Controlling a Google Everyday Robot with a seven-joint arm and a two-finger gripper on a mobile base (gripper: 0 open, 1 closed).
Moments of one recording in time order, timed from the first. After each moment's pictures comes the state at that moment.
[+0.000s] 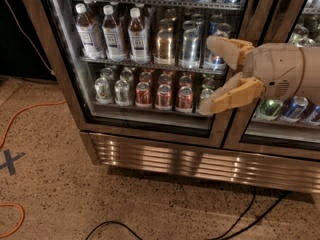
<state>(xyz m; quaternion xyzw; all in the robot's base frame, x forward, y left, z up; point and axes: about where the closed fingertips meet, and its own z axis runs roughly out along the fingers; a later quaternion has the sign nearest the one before) 0.466 -0.085 0.993 -0.48 0.56 0.40 0.54</state>
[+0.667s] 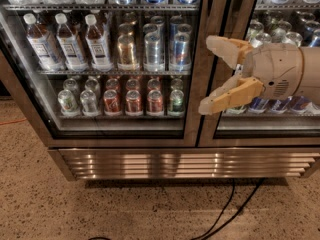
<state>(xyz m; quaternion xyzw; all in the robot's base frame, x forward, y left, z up) 0.466 -0.085 0.993 -0.48 0.56 0.40 0.54</state>
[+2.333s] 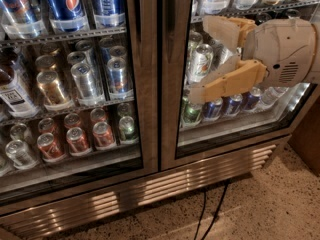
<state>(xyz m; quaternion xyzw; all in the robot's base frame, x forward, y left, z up) 0.443 -0.065 1.040 -0.49 0.57 0.38 0.55</state>
